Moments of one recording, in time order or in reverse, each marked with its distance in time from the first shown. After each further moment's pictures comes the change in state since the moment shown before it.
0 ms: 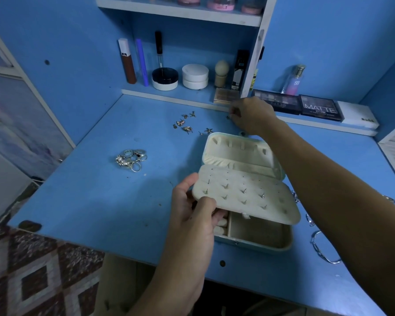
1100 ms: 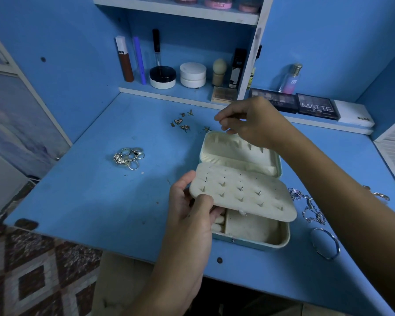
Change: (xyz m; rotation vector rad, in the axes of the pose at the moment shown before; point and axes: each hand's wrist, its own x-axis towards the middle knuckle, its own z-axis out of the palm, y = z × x) left_hand -0.001 -0.003 0.001 0.018 0.007 0.009; right_hand -0.074 -0.032 -0.047 0.696 -0.036 -0.071
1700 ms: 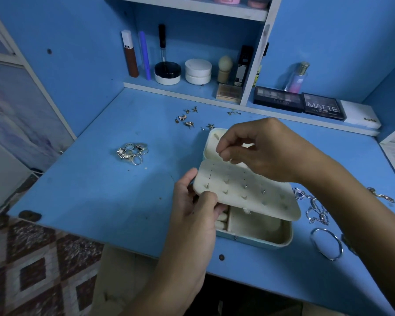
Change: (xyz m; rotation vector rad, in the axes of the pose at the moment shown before) left_hand -0.001 -0.001 -0.002 0.006 -0.007 -0.017; right_hand -0.060 -0.038 -0.001 -0.037 -0.226 -0.120
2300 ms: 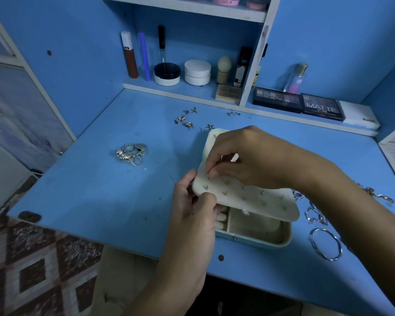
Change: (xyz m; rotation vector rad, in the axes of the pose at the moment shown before) left_hand 0.005 -0.009 -0.005 0.028 -0.045 0.030; right_hand 0.005 -0.011 0.007 -0.211 -0.194 -0.087
